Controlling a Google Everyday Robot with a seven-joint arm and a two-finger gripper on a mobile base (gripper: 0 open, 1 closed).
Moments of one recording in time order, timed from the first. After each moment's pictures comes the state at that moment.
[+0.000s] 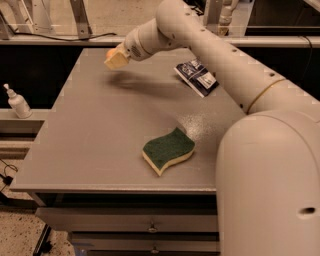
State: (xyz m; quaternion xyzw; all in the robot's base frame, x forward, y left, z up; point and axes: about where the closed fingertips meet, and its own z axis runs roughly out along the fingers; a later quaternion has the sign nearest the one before) arm 0.781 0.142 0.888 -0.52 0.70 0.22 0.44
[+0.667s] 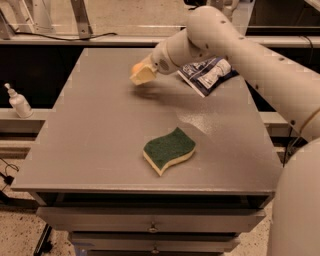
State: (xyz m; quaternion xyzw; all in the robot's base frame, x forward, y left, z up) arm 0.728 0.057 0.866 -0.52 0.73 0.20 0.41
